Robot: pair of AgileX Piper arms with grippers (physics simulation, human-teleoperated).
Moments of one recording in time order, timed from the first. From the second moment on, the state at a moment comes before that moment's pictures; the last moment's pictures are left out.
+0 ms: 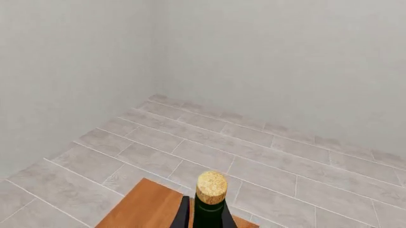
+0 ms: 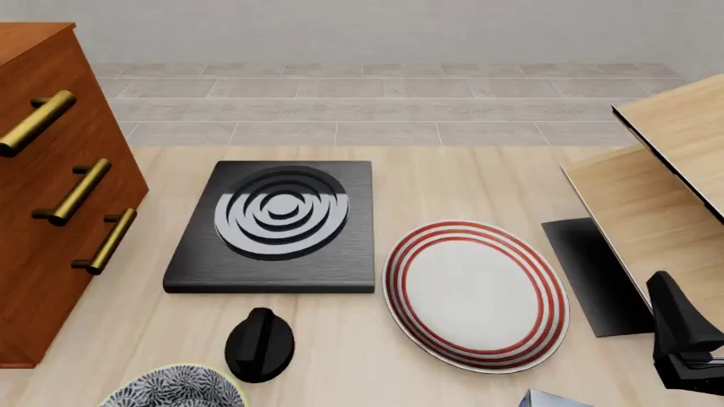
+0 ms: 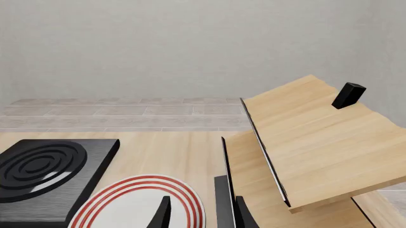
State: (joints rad) left arm 0.42 1.49 -1.76 0.32 -0.07; right arm 0.00 0.03 -0.01 -0.02 0.01
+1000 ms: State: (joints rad) left arm 0.41 1.51 -1.69 0.24 -0.01; right arm 0.00 0.03 -0.01 -0.02 0.01
